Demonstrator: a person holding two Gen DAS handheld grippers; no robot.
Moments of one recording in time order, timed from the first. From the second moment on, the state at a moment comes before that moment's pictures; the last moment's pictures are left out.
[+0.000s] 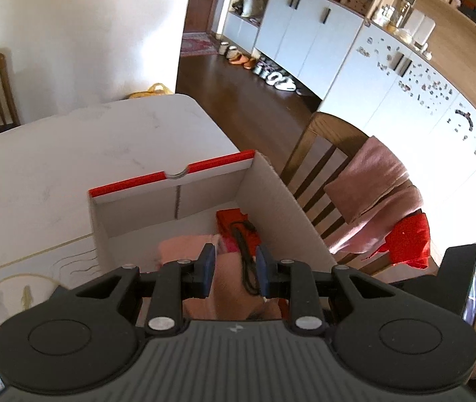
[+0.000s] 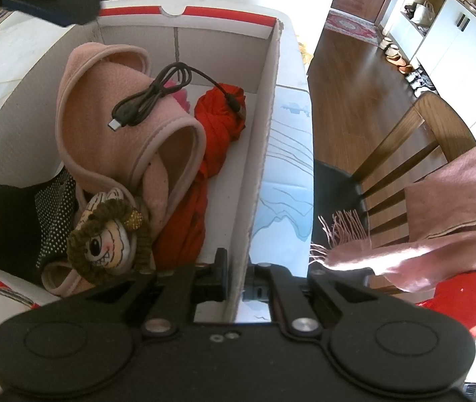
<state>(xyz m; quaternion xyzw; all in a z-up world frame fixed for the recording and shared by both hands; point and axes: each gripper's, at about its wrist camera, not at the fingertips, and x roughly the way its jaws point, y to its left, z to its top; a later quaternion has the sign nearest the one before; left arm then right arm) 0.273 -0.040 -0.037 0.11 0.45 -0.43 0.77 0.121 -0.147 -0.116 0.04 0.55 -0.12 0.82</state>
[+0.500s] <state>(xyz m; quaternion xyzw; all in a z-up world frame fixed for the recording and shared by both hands) 0.259 0.040 -0.040 0.08 0.44 -0.39 0.81 0.122 -0.146 -0.117 0.04 0.56 -0.11 0.82</state>
